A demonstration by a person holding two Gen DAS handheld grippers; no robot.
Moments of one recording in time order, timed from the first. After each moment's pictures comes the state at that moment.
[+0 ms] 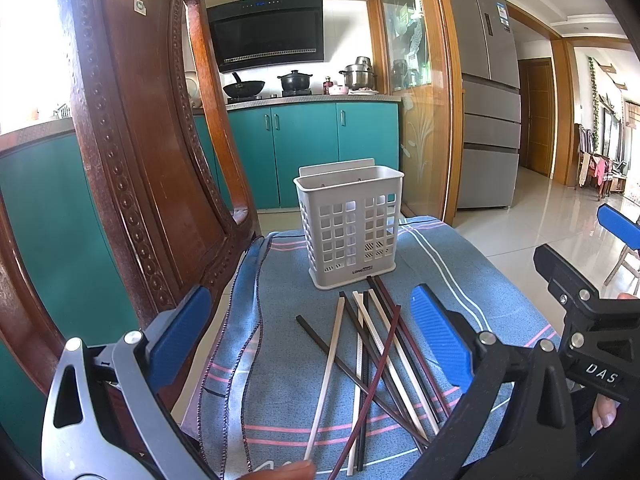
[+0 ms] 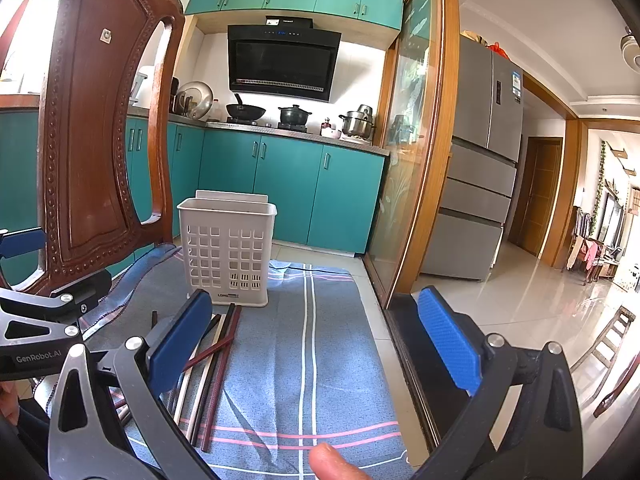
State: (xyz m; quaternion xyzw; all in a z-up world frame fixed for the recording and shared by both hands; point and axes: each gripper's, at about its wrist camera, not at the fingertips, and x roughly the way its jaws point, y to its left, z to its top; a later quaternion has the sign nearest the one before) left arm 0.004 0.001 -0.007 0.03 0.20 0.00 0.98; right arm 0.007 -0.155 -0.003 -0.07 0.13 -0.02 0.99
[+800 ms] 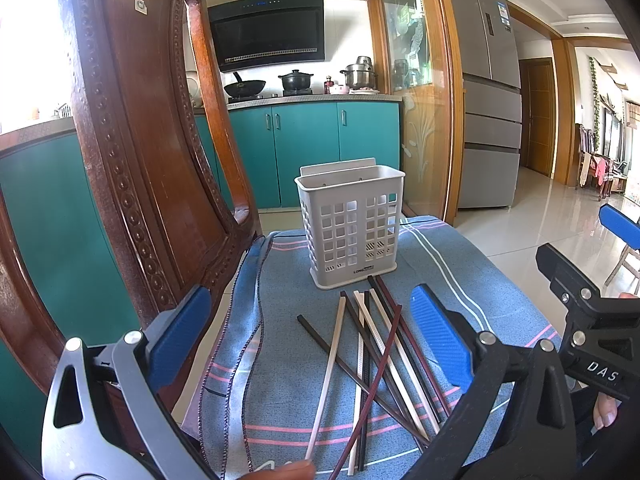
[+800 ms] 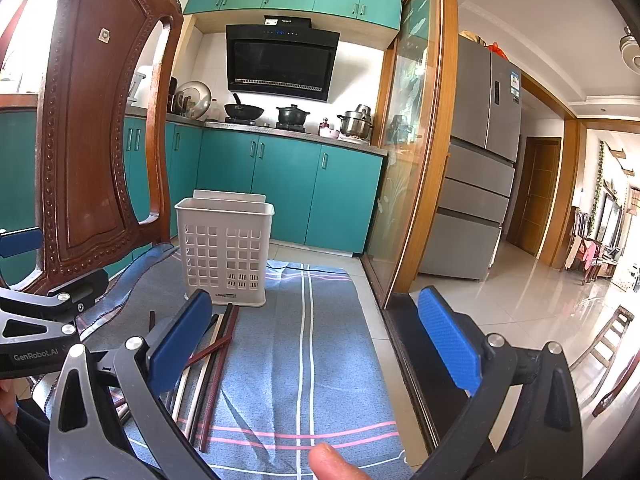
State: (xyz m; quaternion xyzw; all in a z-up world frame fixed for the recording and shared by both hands) left arm 0.004 0.001 -0.007 0.04 0.20 0.00 0.98; right arm 0.007 -0.155 -0.003 -0.07 0.13 -0.02 0.99
